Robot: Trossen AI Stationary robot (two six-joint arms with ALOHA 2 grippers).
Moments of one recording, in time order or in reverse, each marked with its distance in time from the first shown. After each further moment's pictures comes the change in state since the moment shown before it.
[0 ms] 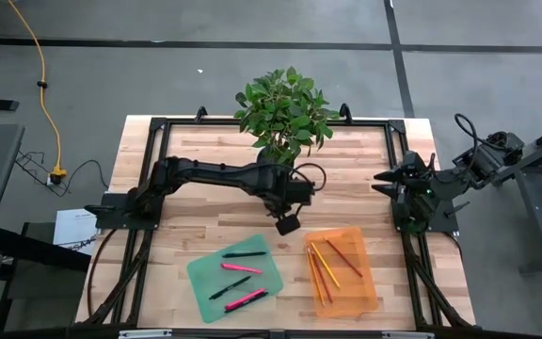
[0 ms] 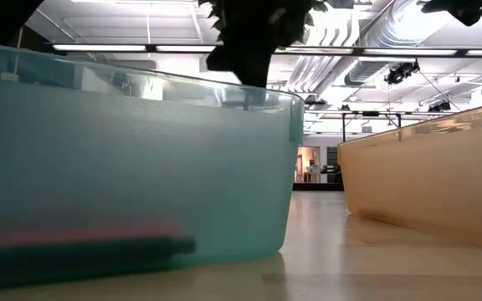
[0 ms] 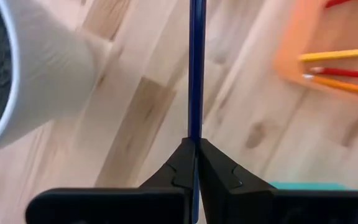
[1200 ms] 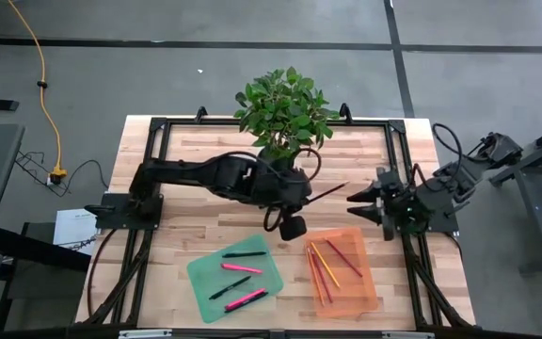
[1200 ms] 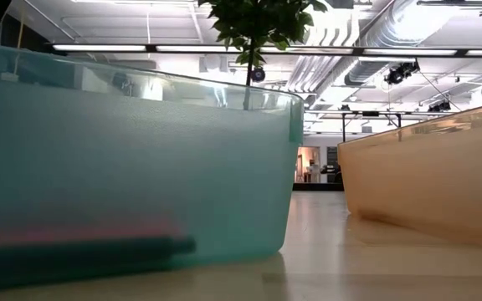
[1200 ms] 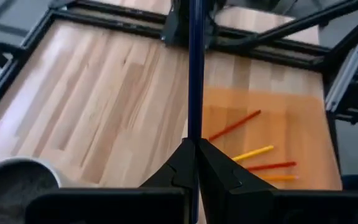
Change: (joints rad) left arm -0.128 -0.123 0.263 0.183 -0.168 0.175; right arm 0.000 0.210 -0.001 0.491 -0.145 -0.166
